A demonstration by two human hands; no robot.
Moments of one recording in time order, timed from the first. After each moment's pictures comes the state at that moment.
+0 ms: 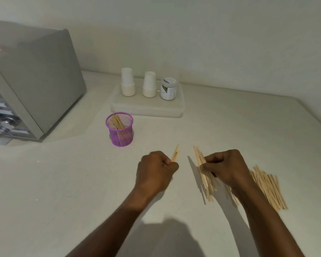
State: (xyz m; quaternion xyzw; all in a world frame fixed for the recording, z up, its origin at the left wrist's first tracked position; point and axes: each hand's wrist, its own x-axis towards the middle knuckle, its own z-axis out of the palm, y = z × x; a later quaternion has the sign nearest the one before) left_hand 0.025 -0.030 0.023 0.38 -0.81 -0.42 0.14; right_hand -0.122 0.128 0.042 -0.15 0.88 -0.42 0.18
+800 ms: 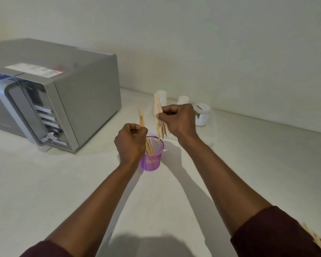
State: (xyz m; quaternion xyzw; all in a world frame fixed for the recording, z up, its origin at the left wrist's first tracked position) left_hand 0.018 -0.205 0.056 0.49 -0.60 -0.43 0.47; right_hand -0.117 -0.163 0.106 -0.36 0.73 -0.58 0.09
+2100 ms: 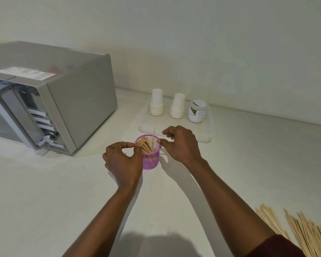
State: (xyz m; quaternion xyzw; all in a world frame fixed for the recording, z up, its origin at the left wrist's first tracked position) left_hand 0.041 -0.178 0.009 0.55 -0.60 -0.35 0.46; right_hand -0.118 -0.116 0.048 -0.48 0.82 -0.31 0.00
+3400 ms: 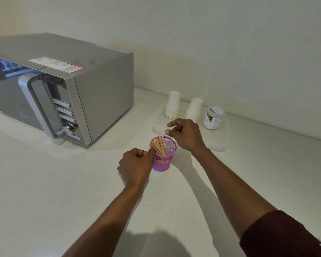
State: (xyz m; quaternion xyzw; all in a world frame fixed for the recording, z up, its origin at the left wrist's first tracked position) left_hand 0.055 -0.185 0.007 0.56 -0.59 -0.43 0.39; right_hand -0.131 -0.175 0.057 -0.48 0.79 -0.37 0.08
